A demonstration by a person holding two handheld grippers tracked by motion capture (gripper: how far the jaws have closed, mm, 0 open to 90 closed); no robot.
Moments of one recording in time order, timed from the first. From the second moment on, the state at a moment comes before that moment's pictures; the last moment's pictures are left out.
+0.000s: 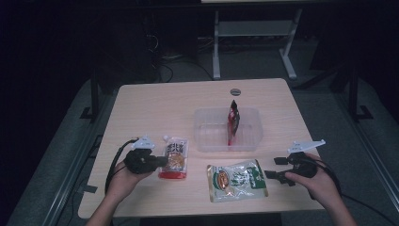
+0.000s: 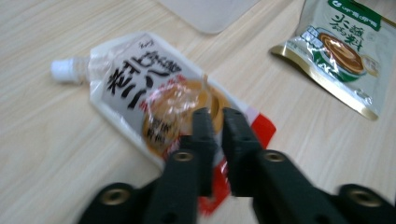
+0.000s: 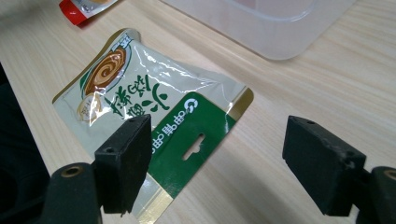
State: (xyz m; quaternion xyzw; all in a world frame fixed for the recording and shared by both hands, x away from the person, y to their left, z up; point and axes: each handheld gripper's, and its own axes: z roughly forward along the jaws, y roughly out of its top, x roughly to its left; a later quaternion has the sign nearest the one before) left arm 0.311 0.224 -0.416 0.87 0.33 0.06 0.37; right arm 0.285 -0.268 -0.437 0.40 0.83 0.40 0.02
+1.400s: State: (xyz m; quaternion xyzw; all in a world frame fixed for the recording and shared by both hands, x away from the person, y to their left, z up) left arm 0.356 0.193 -0.452 0.89 0.34 0.05 0.29; right arm 0.289 -0.282 -0.439 0.39 0.83 0.41 0.03
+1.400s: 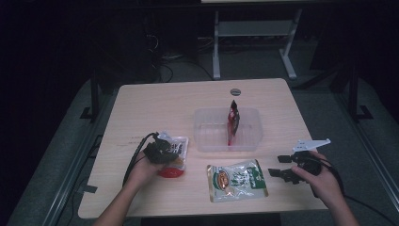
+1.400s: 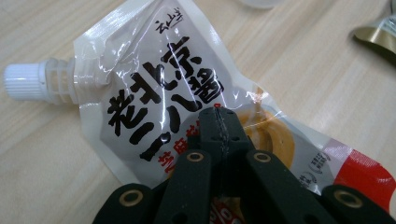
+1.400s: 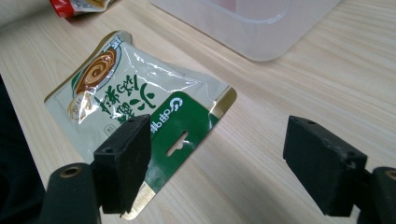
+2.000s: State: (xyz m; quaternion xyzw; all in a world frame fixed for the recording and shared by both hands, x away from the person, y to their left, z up) left arm 0.320 0.234 -0.445 0.91 0.34 0.03 0.25; right arm 0.289 -0.282 -0.440 0.39 0.83 0.41 0.03
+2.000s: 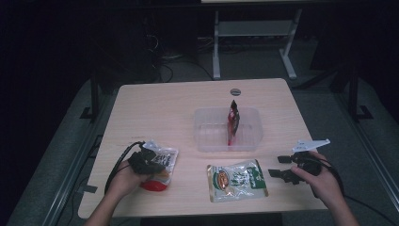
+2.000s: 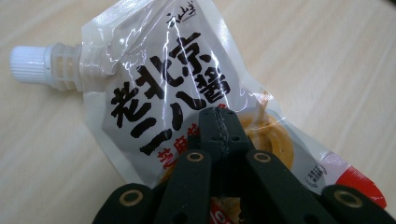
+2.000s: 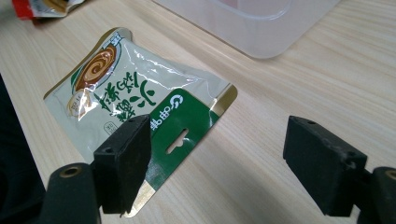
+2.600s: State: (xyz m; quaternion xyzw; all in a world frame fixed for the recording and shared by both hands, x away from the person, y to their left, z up) left arm 0.336 0.263 -0.430 0.88 0.38 0.08 0.27; right arm 0.290 -0.281 -0.441 0.39 0.83 0.40 0.03
